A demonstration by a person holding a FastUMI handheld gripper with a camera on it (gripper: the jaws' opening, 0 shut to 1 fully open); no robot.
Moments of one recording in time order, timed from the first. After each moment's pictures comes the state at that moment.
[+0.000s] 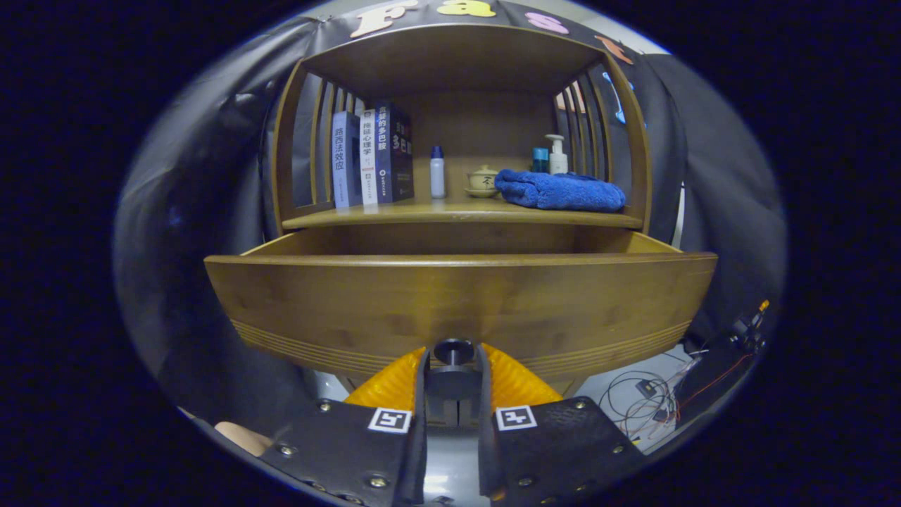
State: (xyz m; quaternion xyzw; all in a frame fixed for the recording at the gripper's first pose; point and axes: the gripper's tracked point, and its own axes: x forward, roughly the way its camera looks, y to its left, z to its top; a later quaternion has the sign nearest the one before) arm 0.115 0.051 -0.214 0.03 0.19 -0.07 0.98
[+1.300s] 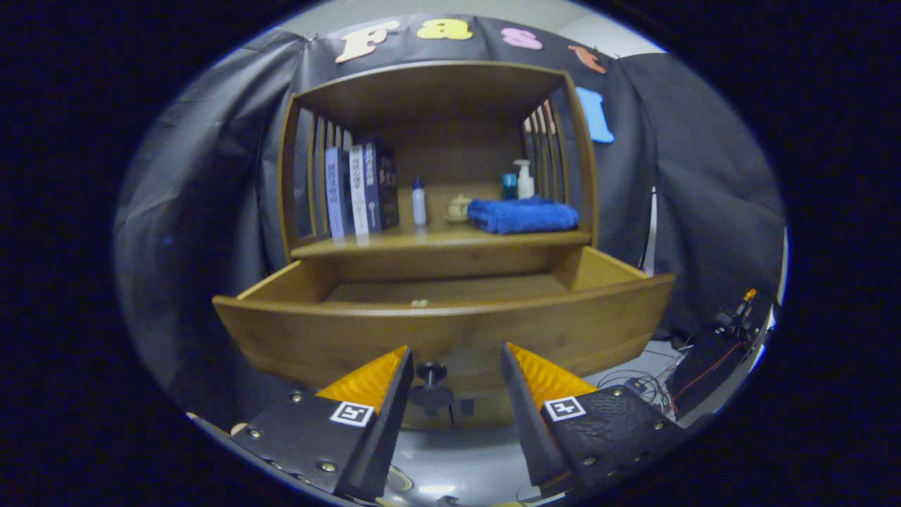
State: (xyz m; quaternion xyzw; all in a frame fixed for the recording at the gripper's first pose) arm 0.058 0.029 -0.144 0.04 0.11 -0.11 0.99
